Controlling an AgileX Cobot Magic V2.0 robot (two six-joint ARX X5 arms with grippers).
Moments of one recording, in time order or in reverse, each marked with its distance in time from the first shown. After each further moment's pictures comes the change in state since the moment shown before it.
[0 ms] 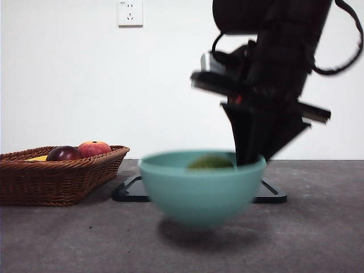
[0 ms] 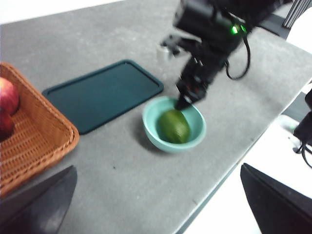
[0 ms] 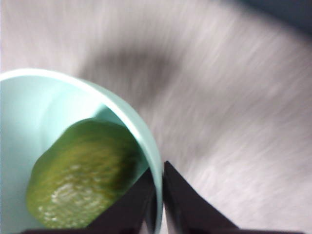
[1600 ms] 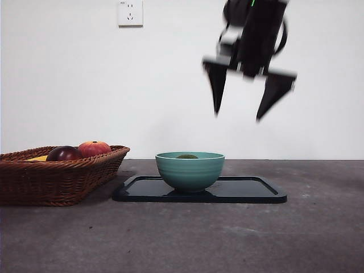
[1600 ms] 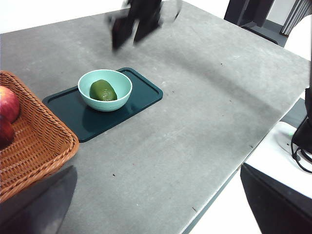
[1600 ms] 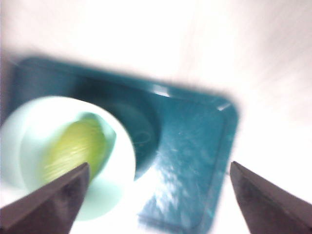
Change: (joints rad) left arm 0.000 -0.002 0.000 0.023 0.000 0.000; right arm -0.292 0.414 0.840 -0.290 0.059 -0.100
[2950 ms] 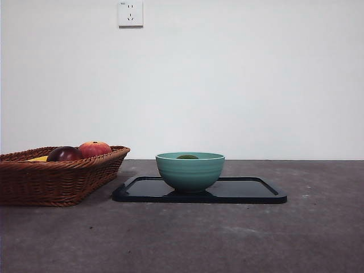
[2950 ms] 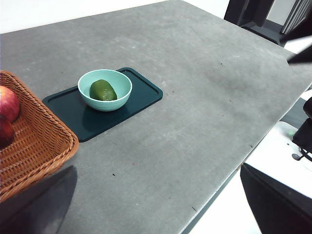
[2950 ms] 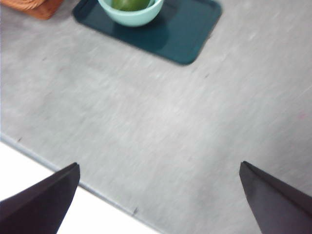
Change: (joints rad) left arm 0.000 0.000 0.000 -0.001 0.000 0.000; right arm 0.465 -1.481 -0.968 -0.216 0.284 0.106
